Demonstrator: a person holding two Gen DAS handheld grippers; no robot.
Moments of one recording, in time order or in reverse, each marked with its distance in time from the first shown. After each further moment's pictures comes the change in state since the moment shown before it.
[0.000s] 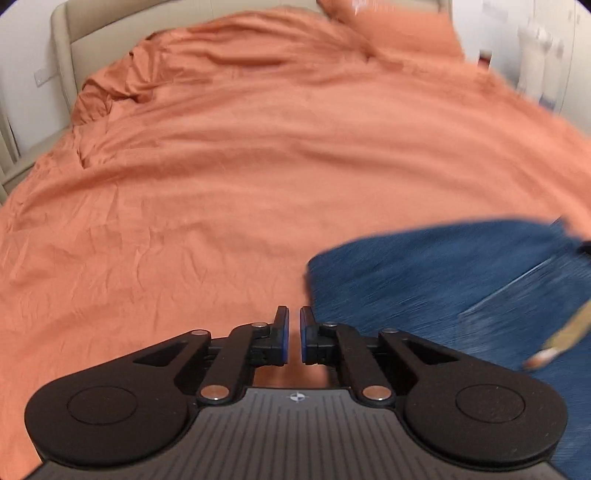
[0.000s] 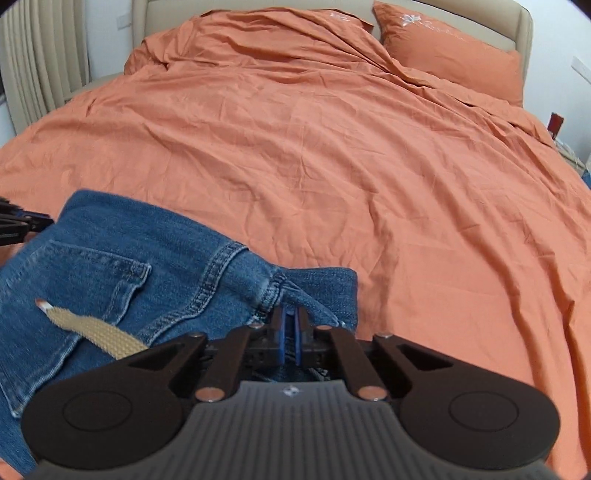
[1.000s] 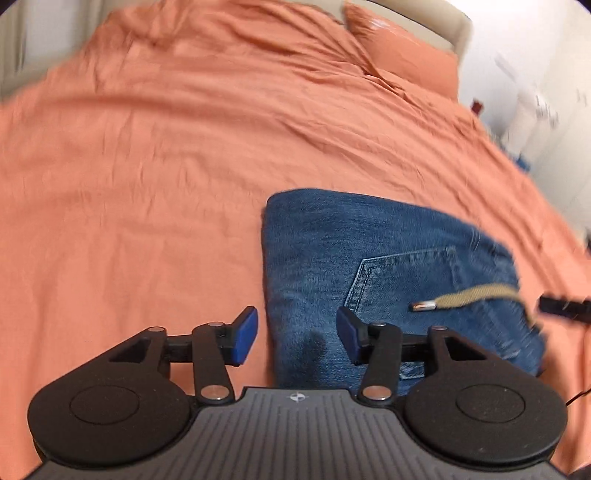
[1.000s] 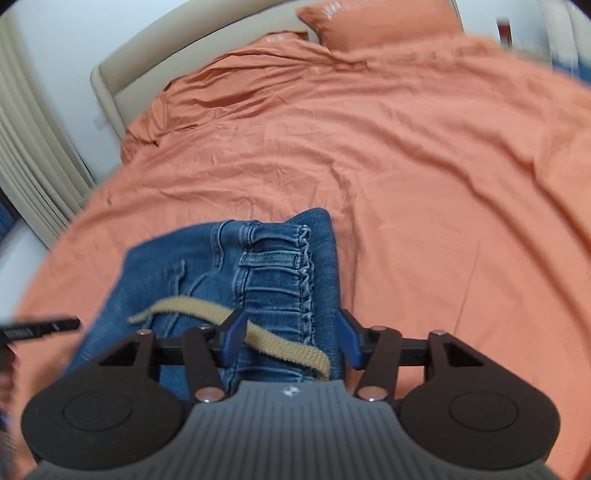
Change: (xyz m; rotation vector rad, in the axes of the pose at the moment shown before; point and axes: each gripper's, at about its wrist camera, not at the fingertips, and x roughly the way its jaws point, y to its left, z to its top) left arm -0.045 0.016 -0.045 -0.295 0.075 -0.198; right arm -0.066 -0.061 -0.071 0.456 -0.033 0.248
